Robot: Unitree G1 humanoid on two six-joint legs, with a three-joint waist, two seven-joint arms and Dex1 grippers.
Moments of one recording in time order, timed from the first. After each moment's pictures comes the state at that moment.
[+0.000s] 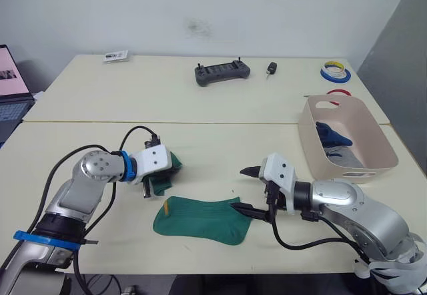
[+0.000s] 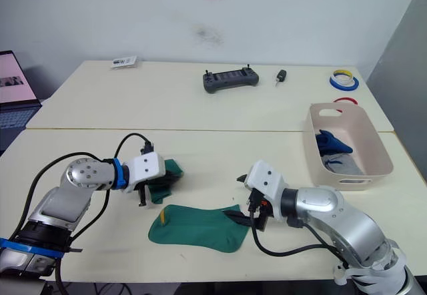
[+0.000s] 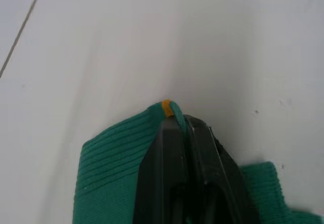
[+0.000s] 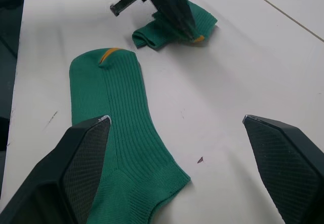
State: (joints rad) left arm -0.46 0.84 -0.11 0.12 -0.10 0.24 -1.13; right arm -0.30 -0.61 0.28 -0.70 0.45 0.86 0.65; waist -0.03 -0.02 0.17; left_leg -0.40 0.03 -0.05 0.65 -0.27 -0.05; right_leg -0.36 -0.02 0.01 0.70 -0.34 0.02
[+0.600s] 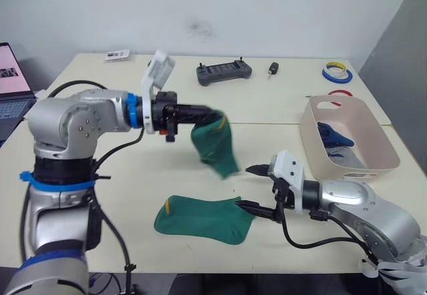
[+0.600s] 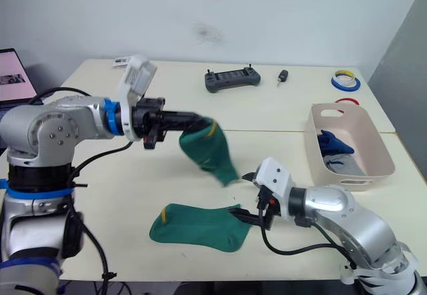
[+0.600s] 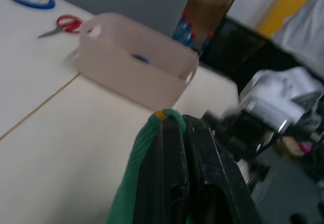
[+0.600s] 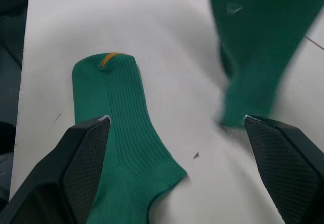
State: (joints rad) left arm -0.96 0.65 0.14 -0.04 -0.79 1.26 -1.06; right arm -0.26 -0.66 0.17 -0.72 0.53 0.87 0.68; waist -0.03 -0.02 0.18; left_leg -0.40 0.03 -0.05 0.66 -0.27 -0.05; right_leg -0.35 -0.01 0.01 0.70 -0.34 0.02
